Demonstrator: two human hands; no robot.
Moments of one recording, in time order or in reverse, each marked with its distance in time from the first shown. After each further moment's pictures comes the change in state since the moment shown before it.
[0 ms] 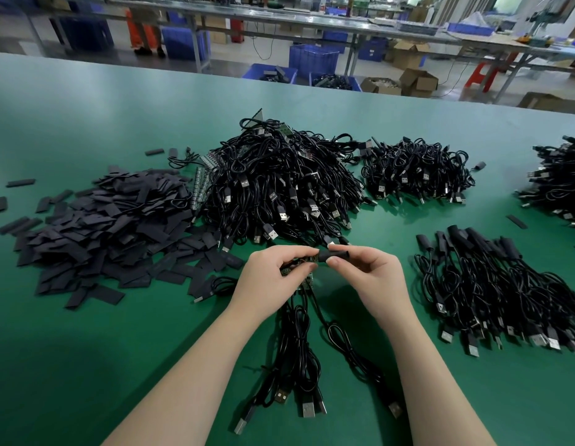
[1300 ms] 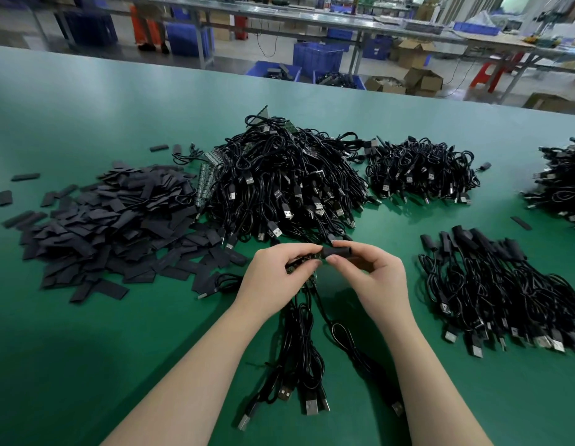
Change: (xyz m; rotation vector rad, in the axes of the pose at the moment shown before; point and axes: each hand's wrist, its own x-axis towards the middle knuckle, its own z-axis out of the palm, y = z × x) left_hand 0.000 -0.001 0.002 -0.007 -0.005 -0.026; right_hand -0.004 0.003 0.006 -0.091 0.047 -0.059
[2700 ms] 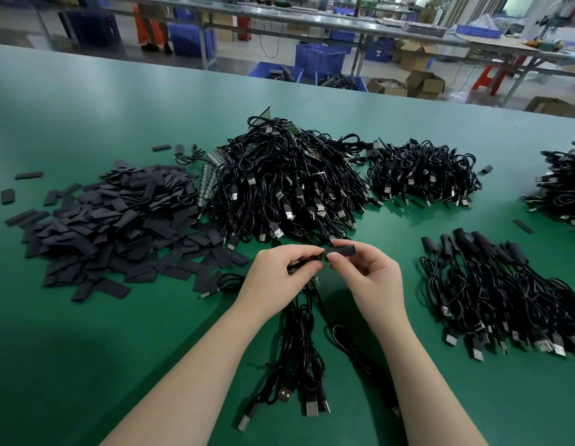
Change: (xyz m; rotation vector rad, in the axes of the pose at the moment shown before) left_hand 0.000 0.000 0.000 -0.021 -0.002 0.055; right_hand -0.002 0.000 0.009 0.088 0.020 0.058
